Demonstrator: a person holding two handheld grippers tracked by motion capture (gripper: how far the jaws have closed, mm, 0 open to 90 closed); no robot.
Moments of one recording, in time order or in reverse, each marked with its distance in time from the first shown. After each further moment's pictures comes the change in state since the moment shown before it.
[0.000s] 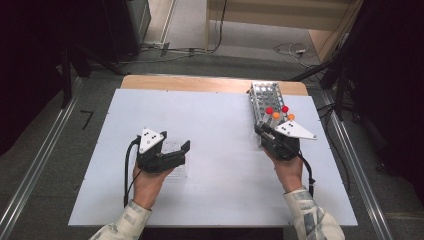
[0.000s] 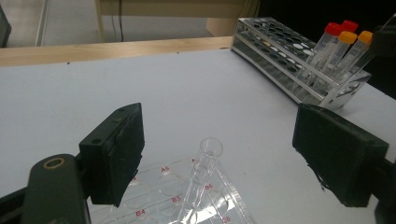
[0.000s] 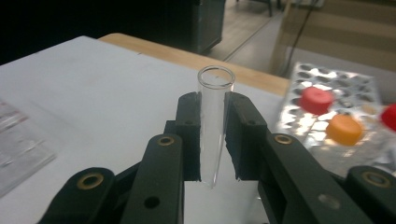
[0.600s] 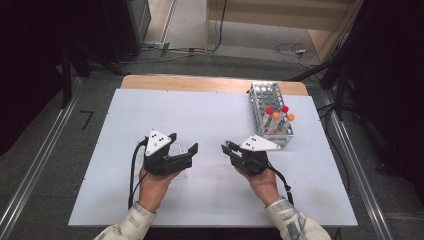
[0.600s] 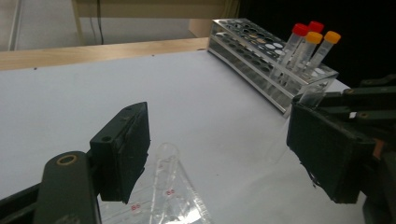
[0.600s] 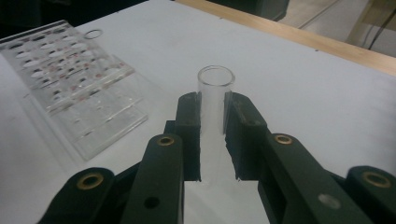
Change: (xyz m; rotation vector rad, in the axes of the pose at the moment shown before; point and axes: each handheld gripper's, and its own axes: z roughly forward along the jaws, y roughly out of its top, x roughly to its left) left arm -0.018 0.002 0.001 -0.003 -0.076 0.018; right arm 0.069 -0.019 0.024 0.105 0.220 -0.070
